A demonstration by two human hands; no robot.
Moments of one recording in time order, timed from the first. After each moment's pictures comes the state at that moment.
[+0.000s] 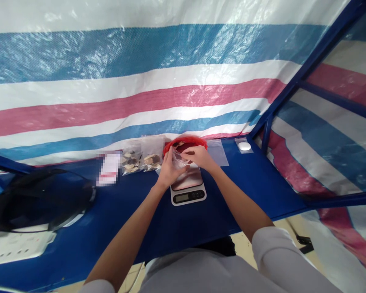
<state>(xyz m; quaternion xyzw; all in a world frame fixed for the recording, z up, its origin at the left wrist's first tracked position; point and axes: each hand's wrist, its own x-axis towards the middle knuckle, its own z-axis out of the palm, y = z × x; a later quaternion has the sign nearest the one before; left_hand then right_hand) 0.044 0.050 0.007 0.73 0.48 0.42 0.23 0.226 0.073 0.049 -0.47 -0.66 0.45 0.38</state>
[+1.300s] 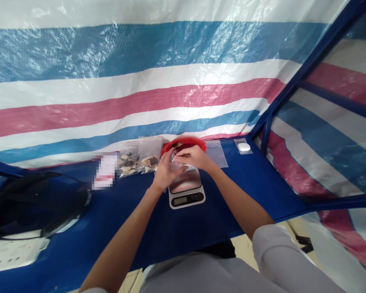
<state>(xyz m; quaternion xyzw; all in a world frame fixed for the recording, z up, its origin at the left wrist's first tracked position) 0.040 0.048 0.024 0.75 0.48 0.41 0.20 0.224 0.073 0.064 -0.37 -0.73 0.43 0.38</state>
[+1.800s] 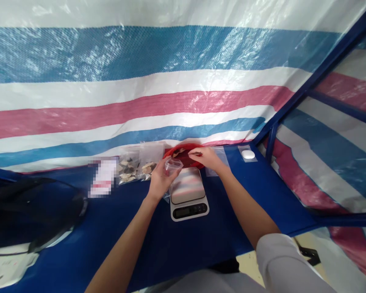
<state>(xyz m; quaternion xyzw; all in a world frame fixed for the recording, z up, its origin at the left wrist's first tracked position) 0.027 0.049 0.026 0.68 0.51 0.47 0.24 0.256 0.109 0.045 -0.48 -0.77 0.27 0.32</state>
